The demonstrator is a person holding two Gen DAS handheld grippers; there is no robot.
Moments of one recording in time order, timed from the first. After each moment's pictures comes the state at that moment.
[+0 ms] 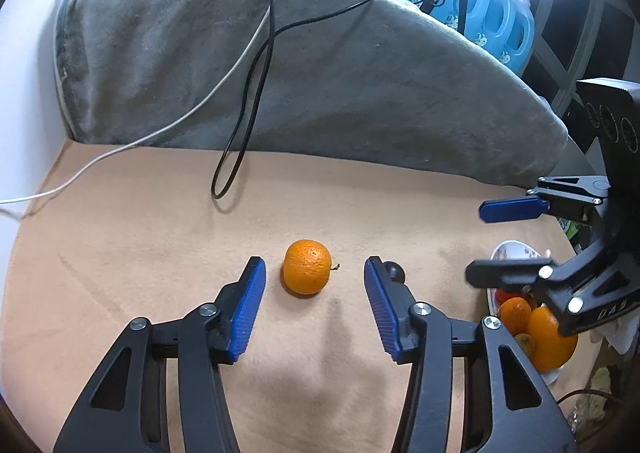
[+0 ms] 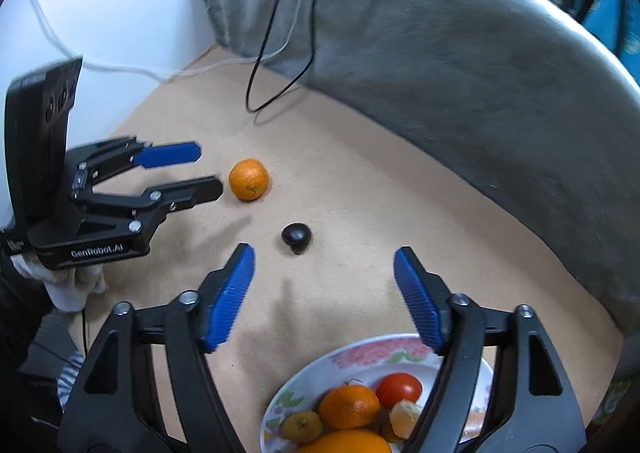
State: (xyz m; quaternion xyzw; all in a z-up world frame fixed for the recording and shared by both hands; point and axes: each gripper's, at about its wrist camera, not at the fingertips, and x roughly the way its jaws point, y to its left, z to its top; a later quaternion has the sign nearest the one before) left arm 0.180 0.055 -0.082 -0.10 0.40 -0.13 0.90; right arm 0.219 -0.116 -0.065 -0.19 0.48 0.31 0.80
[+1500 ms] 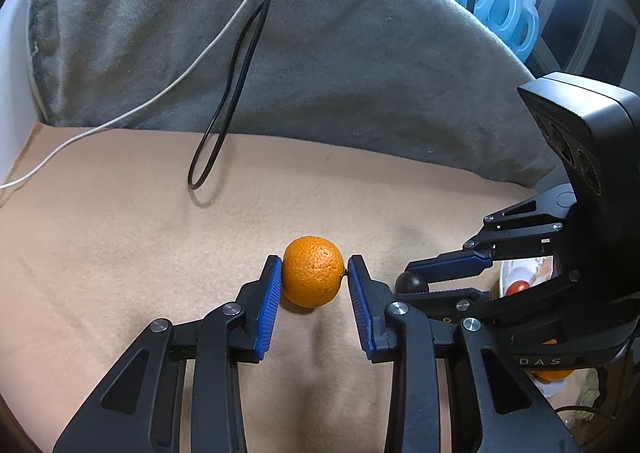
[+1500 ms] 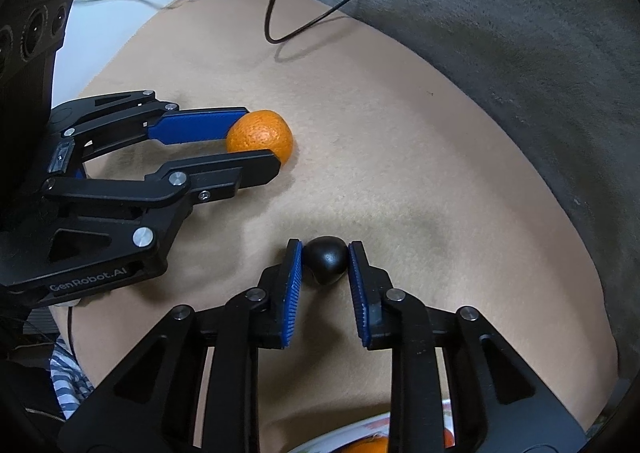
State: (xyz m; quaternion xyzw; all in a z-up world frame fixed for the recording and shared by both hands) left arm 0.203 0.050 -0.105 -0.10 0.40 -0.15 0.90; right arm 0.241 -0.071 -0.118 -0.24 0.55 0.33 0.73
